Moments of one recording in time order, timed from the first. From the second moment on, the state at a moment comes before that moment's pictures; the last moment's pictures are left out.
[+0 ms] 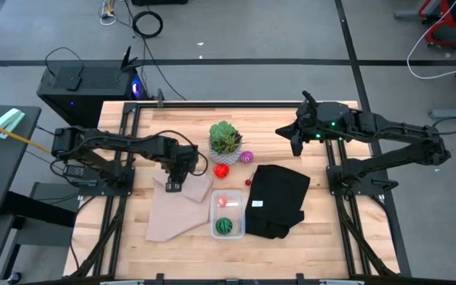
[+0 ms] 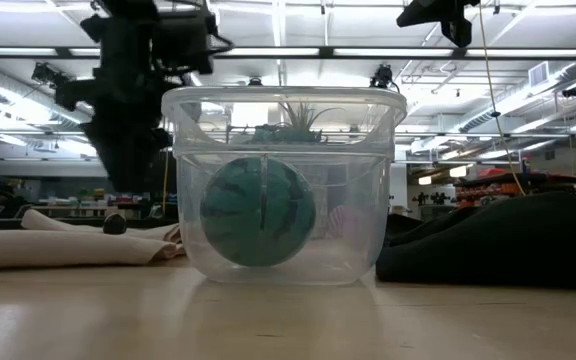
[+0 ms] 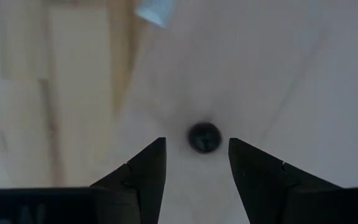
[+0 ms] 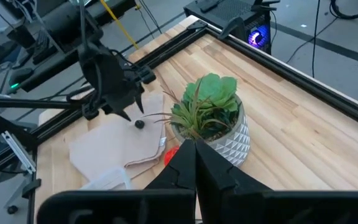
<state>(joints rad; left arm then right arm) 0.08 1.46 0.89 -0.82 0.05 0.06 -0.13 0.93 1.07 -0.62 0.12 0.49</state>
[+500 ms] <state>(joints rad) 0.07 1.43 0.82 -0.73 0.07 0.02 -0.13 0.94 1.07 -0.62 0.12 0.50</state>
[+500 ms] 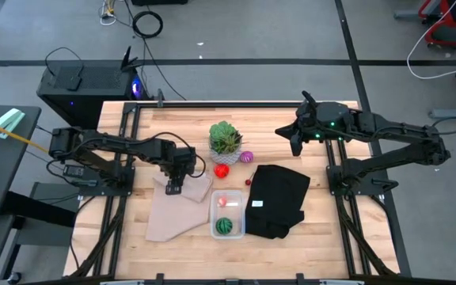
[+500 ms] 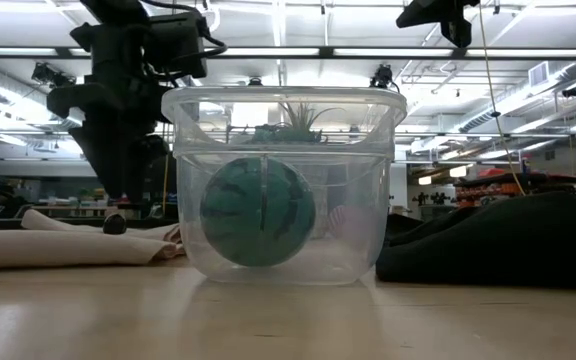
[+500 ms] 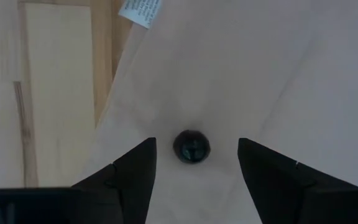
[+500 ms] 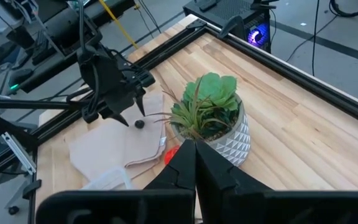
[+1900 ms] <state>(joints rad) 0.07 1.43 0.75 -0.64 0.08 -0.05 -0.13 0.94 1.07 -0.62 0.13 0.49</state>
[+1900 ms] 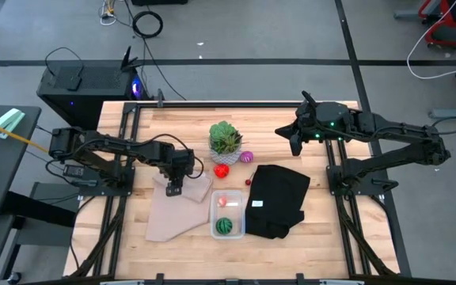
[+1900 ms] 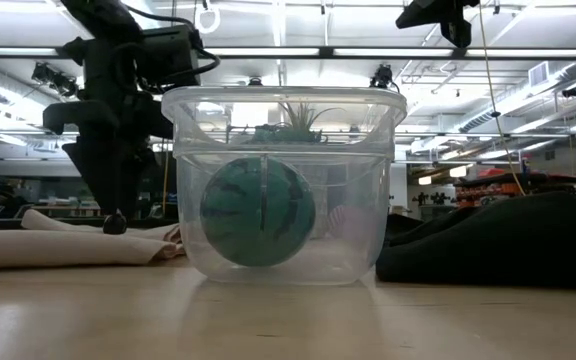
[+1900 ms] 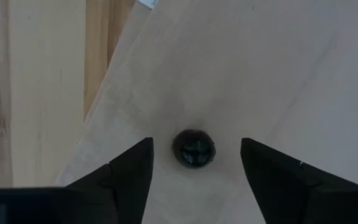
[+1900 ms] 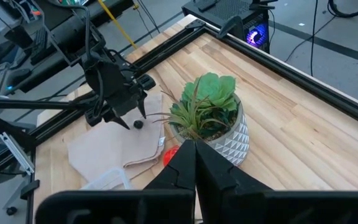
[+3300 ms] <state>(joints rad) 0.07 1.44 0.75 -0.63 0.09 -0.06 -0.13 0.94 1.07 -0.62 0.13 0.49</state>
